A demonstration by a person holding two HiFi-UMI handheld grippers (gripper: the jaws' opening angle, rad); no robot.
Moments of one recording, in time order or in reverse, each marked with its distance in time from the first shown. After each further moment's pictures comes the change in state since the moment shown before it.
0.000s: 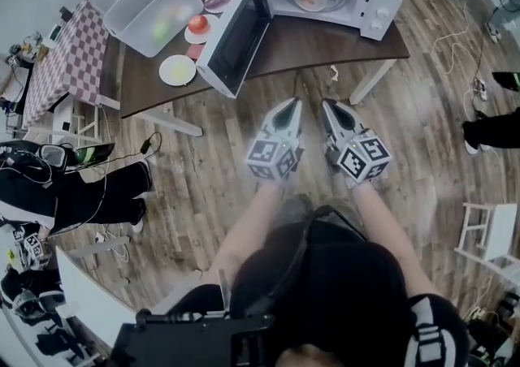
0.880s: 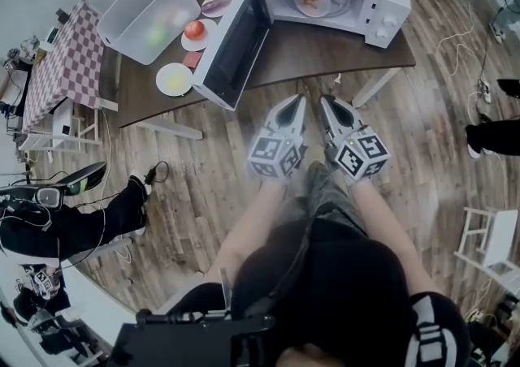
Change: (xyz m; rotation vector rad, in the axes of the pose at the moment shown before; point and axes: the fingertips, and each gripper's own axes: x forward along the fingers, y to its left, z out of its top) left arm 0.048 0.022 0.004 -0.010 0.004 -0.001; right arm 0.045 -0.029 0.009 -0.016 0.007 -0.006
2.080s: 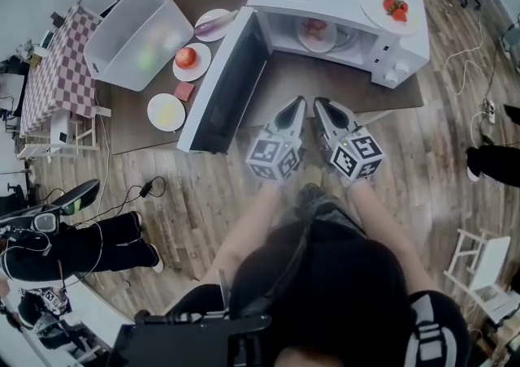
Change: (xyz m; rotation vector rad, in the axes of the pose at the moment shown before) left arm 0.118 0.067 0.016 -0.020 0.013 0.030; right arm 0.110 -0.085 0.019 -0.002 0.080 0.030
